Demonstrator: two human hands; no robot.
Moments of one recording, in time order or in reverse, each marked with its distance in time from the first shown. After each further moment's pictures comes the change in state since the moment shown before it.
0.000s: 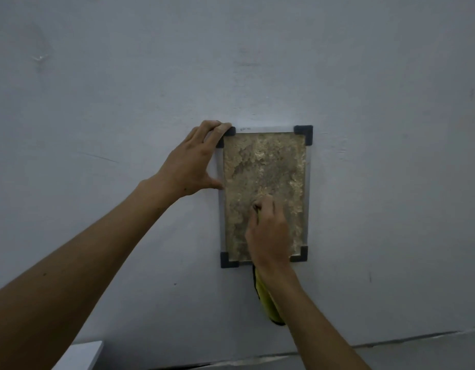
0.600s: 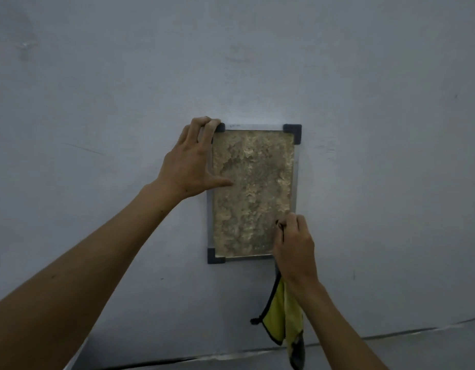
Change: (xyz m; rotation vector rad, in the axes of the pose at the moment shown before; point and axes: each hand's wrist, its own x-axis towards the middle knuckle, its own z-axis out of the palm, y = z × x) left_hand 0.000 0.023 0.018 -0.034 0.125 -0.116; right_hand -0.013 0.078 -0.047 -0.098 -0.086 -0.055
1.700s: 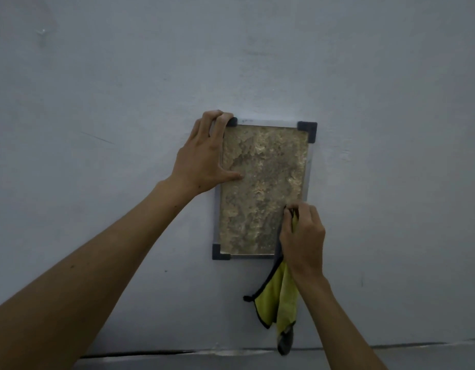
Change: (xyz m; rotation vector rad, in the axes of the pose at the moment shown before) left_hand 0.001 0.006 0.008 -0.033 0.071 -0.056; right_hand 0.020 -0.009 0.001 0.107 0.129 -0.014
